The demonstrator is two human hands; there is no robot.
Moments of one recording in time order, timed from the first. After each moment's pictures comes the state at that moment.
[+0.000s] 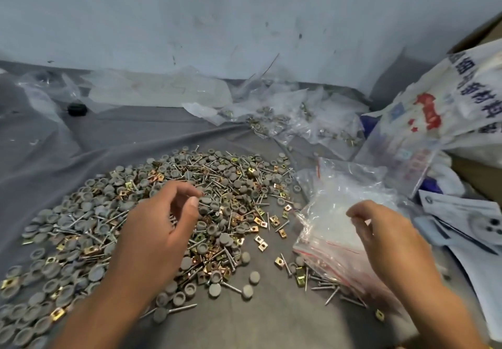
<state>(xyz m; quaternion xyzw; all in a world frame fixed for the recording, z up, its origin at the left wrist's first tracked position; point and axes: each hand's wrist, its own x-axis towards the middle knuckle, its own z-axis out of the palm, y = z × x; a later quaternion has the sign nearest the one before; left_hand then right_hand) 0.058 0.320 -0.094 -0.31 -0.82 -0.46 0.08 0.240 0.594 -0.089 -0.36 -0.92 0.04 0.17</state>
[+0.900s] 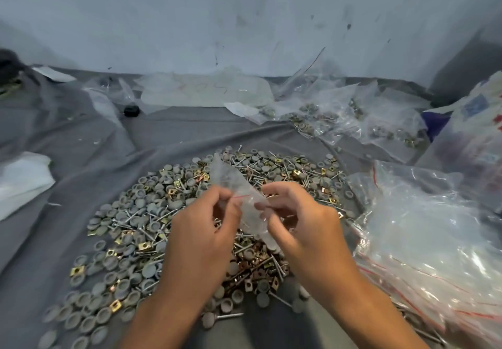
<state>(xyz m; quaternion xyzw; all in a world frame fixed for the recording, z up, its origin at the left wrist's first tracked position) 0.051 0.320 -0.105 -0.27 -0.83 -0.48 0.09 0.124 0.467 -0.097 -0.06 -0.87 0.43 0.25</state>
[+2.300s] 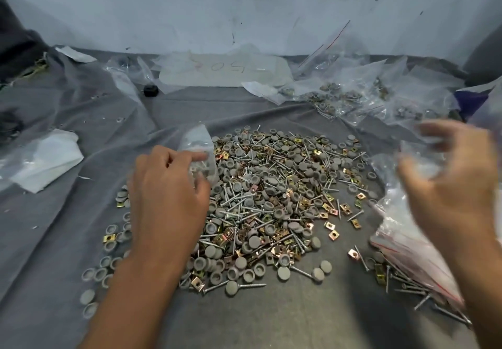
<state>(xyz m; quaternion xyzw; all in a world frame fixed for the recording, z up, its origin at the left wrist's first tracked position) 0.021 0.279 -0.098 -0.16 -0.93 -0.26 0.22 0.157 0.563 -0.080 -0.26 -0.87 0.20 0.37</state>
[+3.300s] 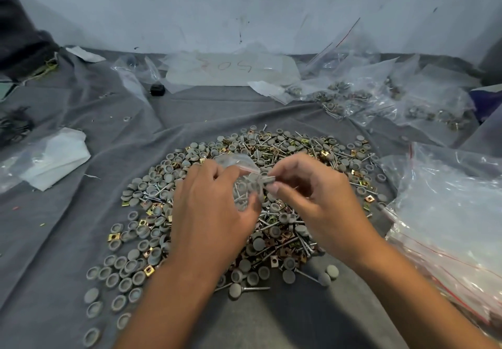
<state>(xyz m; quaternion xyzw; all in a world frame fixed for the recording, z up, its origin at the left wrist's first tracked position) 0.043 0.305 -0.106 -0.23 -0.93 -0.22 0.17 0.101 0.468 -0.096 0.04 -0.85 0.49 0.19</state>
